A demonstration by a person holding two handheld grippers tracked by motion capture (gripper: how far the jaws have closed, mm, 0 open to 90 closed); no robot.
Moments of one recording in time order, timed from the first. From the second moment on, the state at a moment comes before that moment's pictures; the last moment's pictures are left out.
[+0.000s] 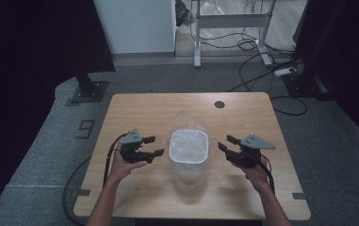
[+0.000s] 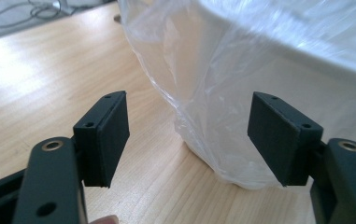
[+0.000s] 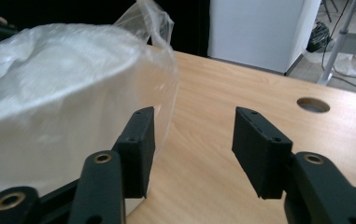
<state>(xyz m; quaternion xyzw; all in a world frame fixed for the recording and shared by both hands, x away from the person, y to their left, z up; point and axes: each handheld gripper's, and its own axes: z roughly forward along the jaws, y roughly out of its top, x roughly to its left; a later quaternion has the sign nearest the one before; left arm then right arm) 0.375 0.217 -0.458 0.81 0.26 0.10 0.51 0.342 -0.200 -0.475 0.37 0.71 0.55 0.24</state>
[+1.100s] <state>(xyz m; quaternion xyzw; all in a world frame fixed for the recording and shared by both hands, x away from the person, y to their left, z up) 0.398 0.169 -0.401 0.85 0.16 0.05 0.50 0.273 -0.238 -0.524 0.38 0.72 0.55 0.19</state>
